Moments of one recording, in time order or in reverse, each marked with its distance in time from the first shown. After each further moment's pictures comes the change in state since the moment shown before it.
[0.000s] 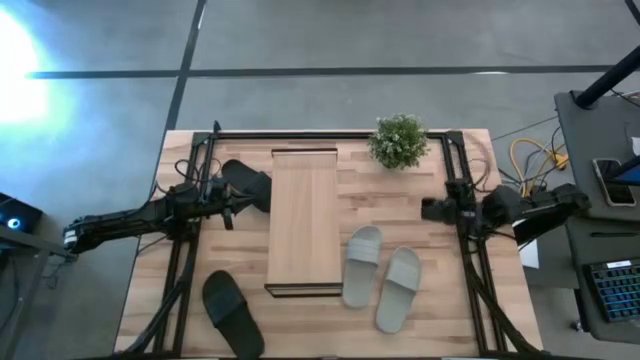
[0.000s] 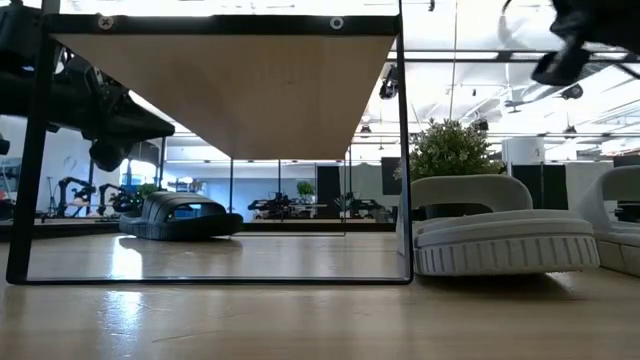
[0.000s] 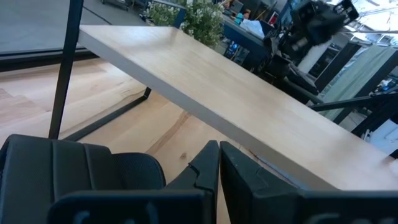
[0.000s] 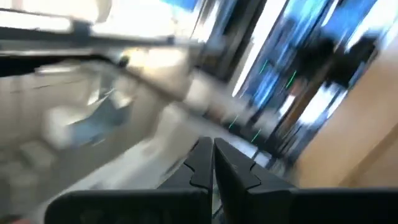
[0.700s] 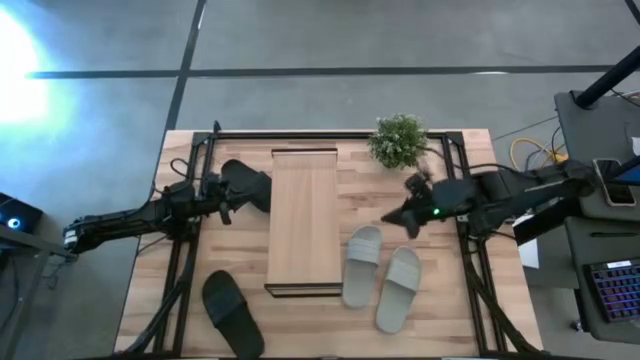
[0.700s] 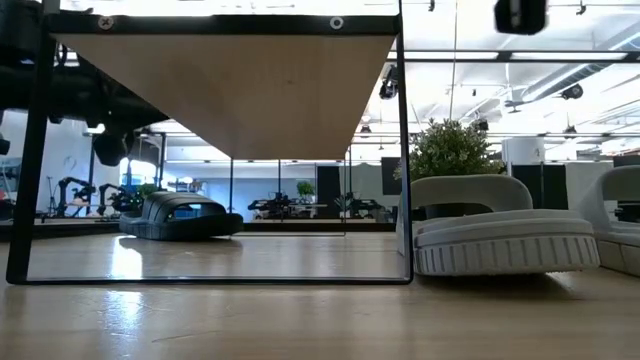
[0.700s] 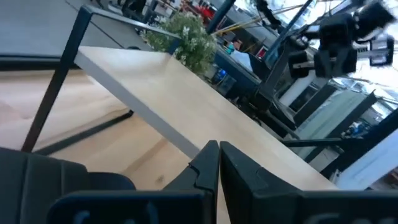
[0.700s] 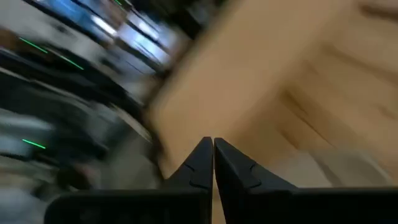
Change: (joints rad) left arm 0.000 -0.005 0.000 0.103 -0.005 -0.147; right arm 0.059 0.821 0.971 -1.152 0.058 -0.027
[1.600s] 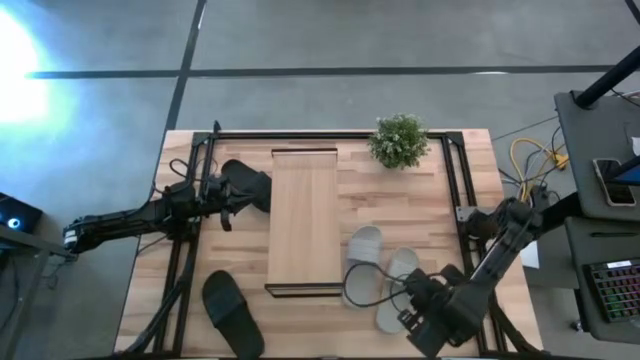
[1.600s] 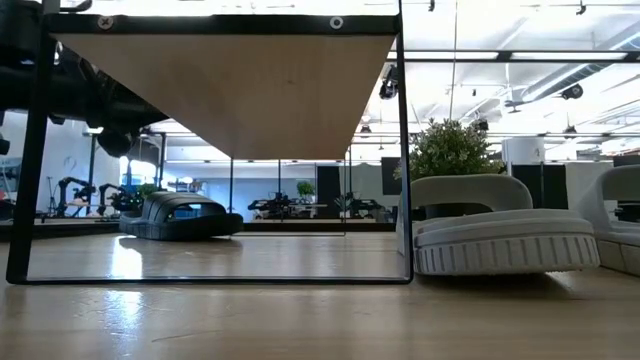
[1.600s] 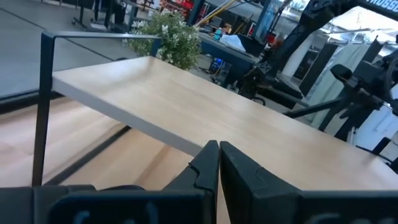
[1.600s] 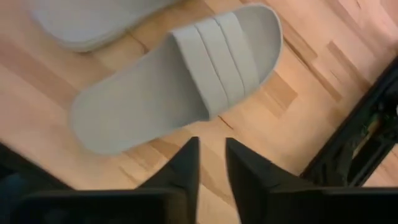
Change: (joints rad) left arm 0.000 0.003 0.000 -0.007 0.048 0.258; right arm 0.607 0.818 0.619 -0.949 0.025 0.721
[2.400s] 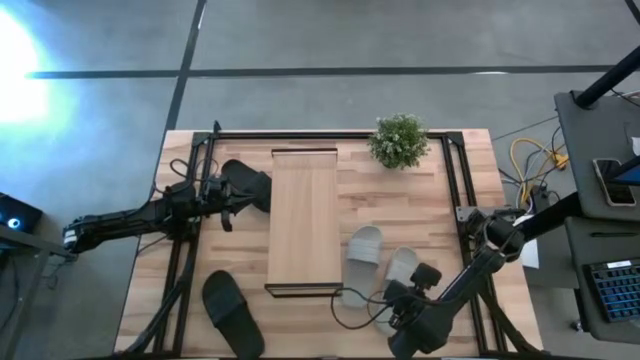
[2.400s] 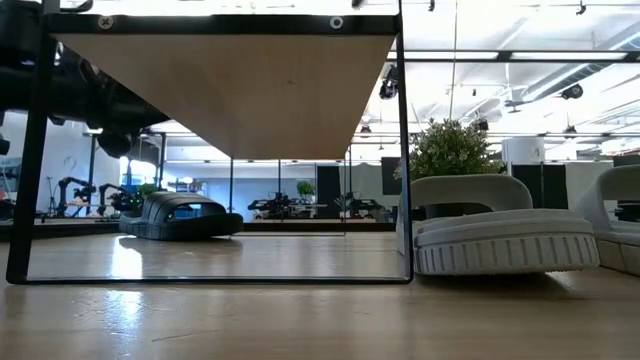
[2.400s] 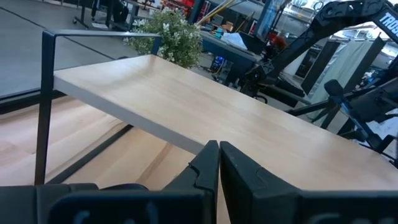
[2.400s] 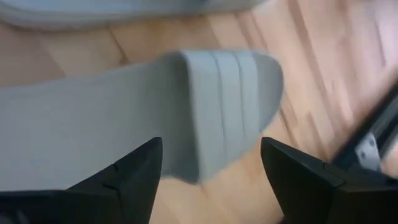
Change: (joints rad) left arm 0.000 0.009 0.000 -0.003 -0.003 0.004; right arm -0.035 0.185 -0.062 0.057 0.136 -0.362
